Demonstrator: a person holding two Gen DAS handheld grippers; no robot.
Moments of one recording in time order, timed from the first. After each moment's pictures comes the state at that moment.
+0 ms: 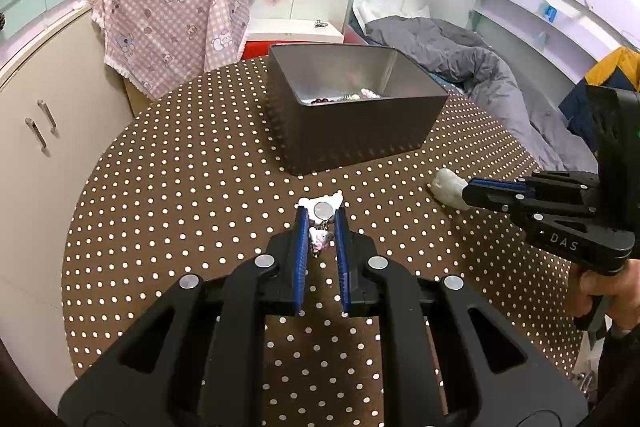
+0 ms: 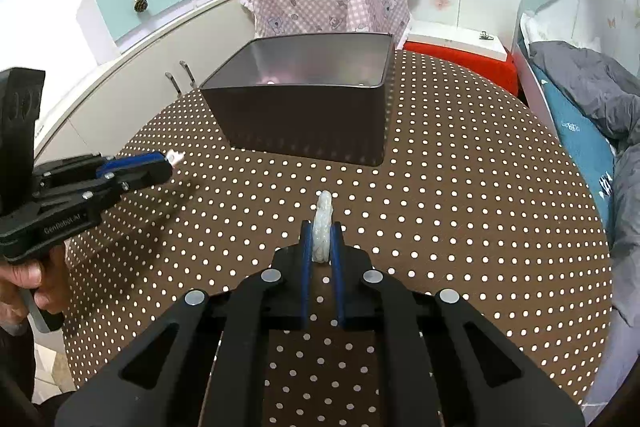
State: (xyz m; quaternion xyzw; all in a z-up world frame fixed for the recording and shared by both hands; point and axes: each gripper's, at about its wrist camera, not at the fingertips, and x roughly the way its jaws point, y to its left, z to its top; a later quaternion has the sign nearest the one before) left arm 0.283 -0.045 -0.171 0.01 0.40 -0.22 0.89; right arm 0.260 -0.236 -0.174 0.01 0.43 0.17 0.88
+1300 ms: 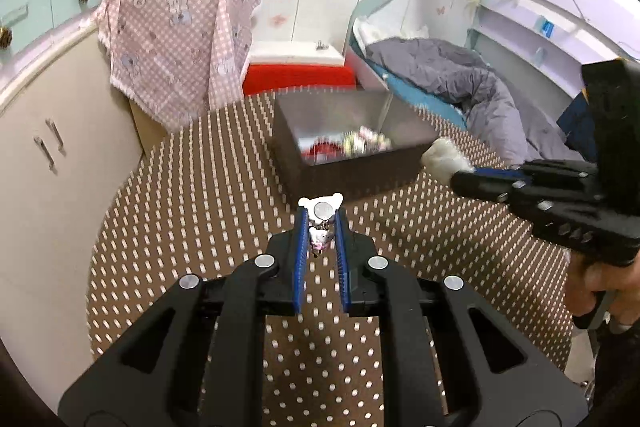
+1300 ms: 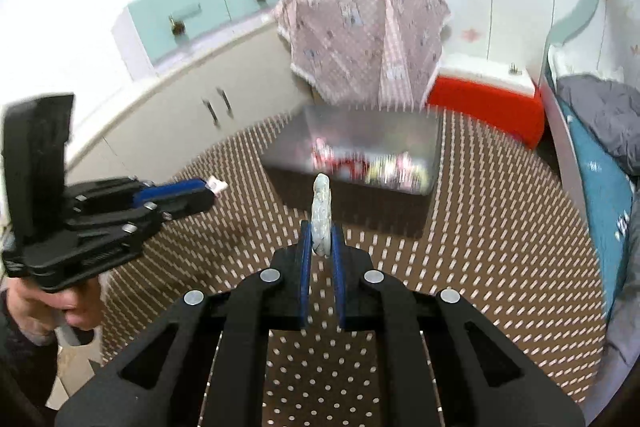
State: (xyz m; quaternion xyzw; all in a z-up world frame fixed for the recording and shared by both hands) left arm 0.291 -0.035 -0.131 0.00 0.36 -0.22 0.90; right arm 0.271 -0.224 -0.113 0.02 0.38 0.23 0.90
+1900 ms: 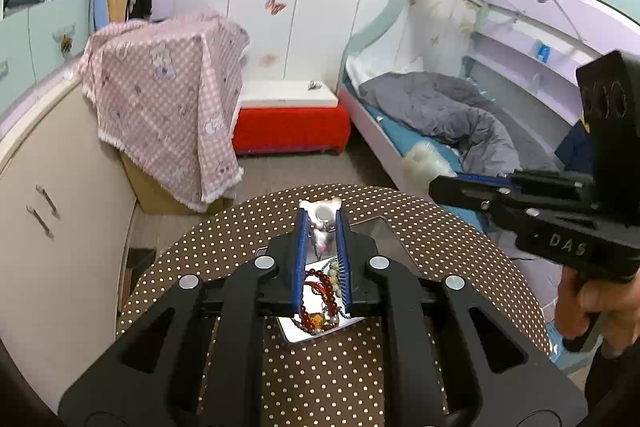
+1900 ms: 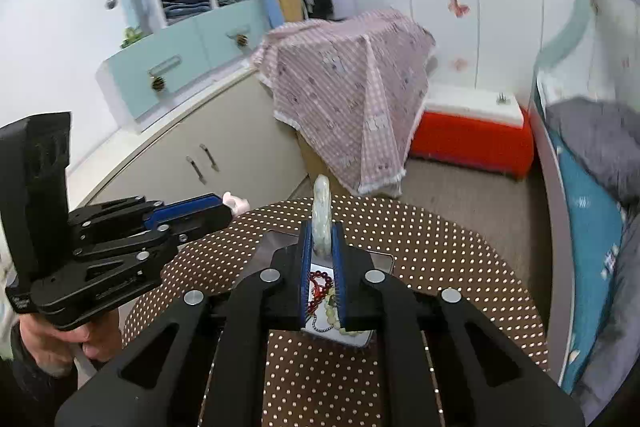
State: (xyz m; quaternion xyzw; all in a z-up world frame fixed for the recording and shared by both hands) left arm 0.374 -0.076 -0.067 0.00 0.33 -0.23 0.91; right arm 0.364 -0.247 -0.055 0.05 0.36 0.20 0.91
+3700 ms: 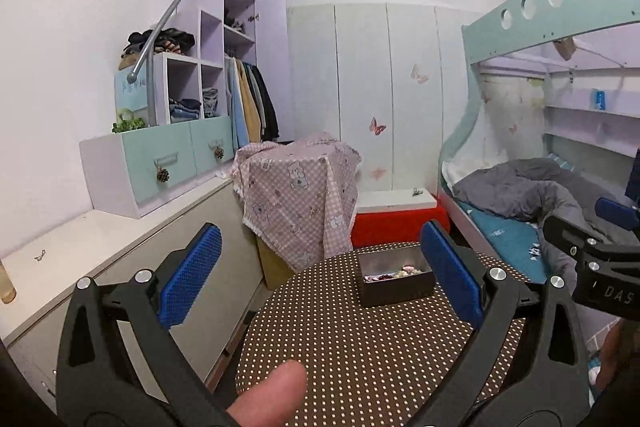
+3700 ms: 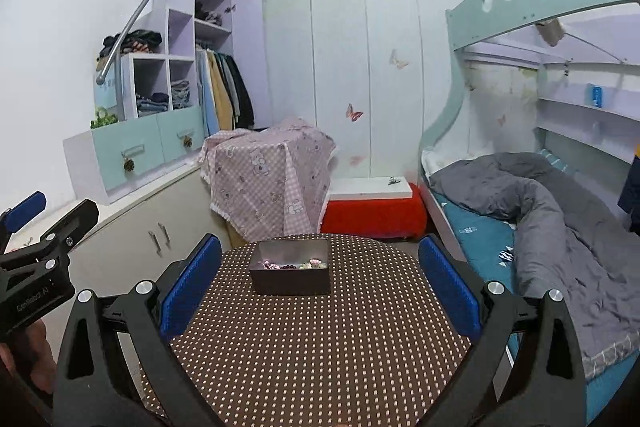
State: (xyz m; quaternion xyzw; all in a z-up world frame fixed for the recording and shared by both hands) left arm 0.072 -0.036 0.027 0.04 0.09 -0.01 0.99; right arm 0.060 -0.230 0.015 0.04 0.15 0.00 0.99
